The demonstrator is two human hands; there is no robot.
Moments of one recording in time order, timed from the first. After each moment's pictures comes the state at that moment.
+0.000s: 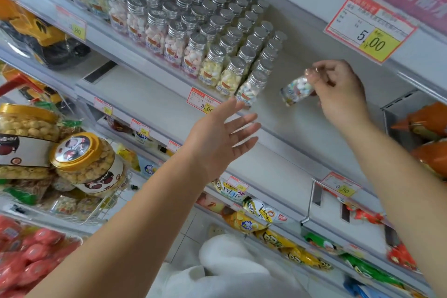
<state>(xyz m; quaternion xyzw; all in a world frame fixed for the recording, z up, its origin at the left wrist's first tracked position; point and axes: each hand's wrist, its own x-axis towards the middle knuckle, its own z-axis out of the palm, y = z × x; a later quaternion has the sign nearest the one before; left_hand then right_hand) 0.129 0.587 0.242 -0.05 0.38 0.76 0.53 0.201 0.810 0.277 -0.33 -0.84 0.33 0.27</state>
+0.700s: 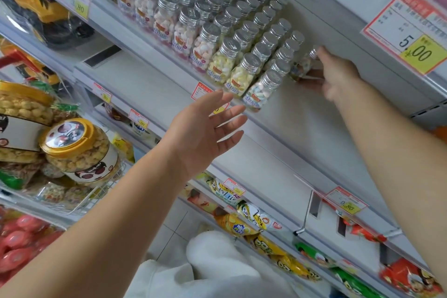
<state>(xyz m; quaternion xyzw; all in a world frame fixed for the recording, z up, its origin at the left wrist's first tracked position) 0.103 0.573 0.225 -0.05 0.37 0.78 0.50 0.109 0.882 0.259 -0.46 -0.67 0.54 0.21</state>
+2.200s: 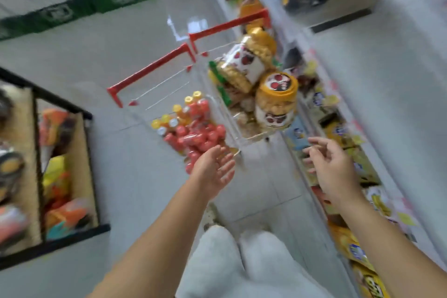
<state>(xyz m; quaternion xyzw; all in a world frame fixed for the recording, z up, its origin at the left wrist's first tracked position) 0.185 0.273 0.073 -0.48 0.37 0.75 0.24 0.180 0.503 0.102 -0.17 -0.82 0.53 -0.11</state>
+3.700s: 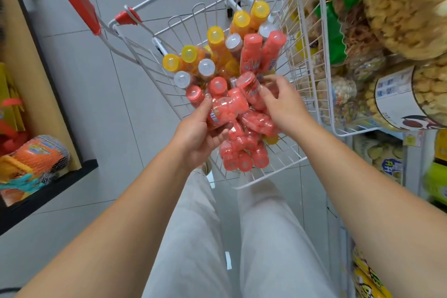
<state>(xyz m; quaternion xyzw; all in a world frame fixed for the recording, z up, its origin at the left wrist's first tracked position) 0.095 0.054 -0.163 -0.57 0.27 0.74 0.23 0.008 0.214 -0.187 -0.05 -0.87 0.30 -0.37</state>
